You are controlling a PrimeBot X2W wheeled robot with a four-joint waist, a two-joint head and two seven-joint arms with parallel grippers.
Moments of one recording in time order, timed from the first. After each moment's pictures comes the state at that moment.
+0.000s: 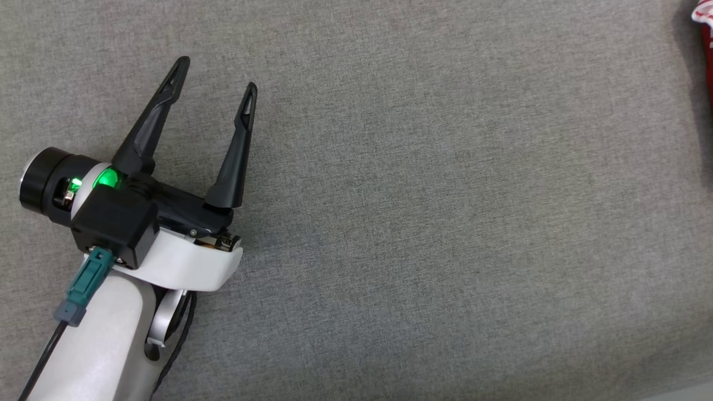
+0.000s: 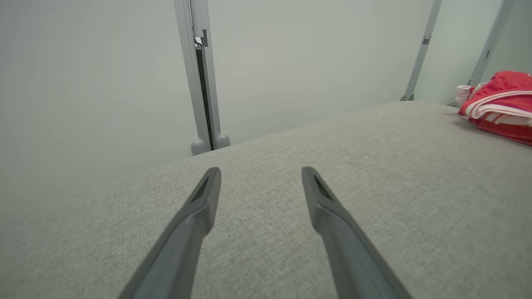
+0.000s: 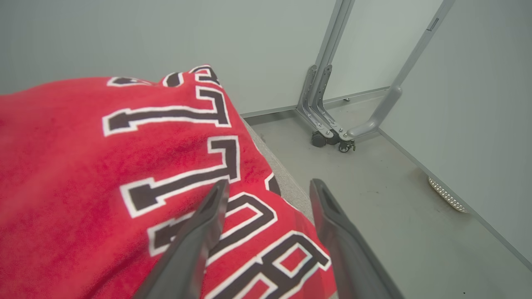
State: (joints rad) left arm -0.42 0.32 -0.32 -0.17 -0.21 0.04 -0.14; right arm -0.80 -0.58 -0.20 0.82 0.41 0.13 -0.05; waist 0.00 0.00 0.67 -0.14
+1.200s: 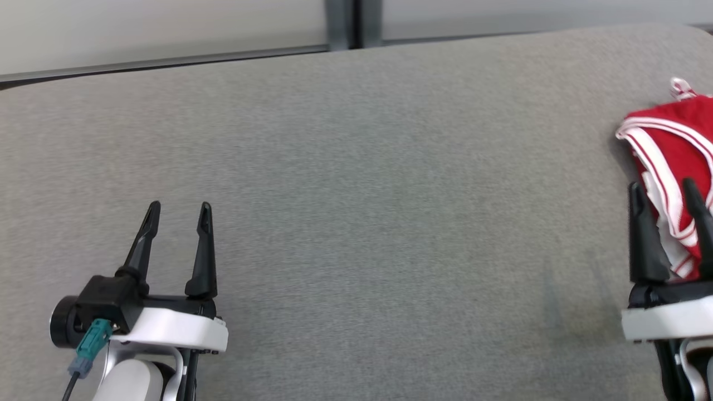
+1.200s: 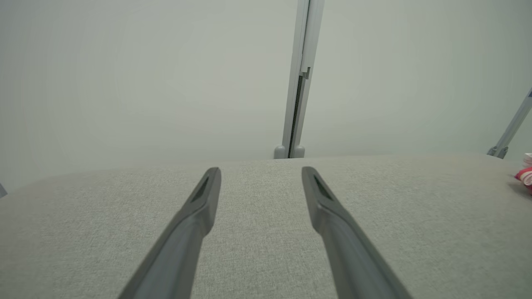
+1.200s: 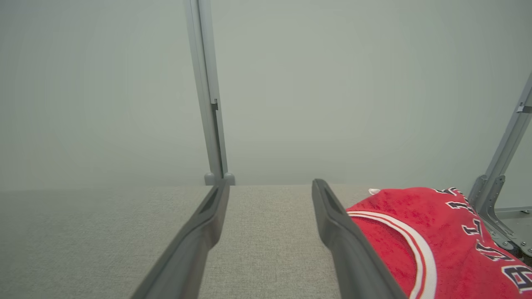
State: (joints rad) left arm -0.14 0.24 -0.24 0.04 -0.37 0.15 -0.23; right arm -0.10 -0.20 -0.04 -0.04 0.24 0.13 -0.11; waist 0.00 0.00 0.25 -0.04
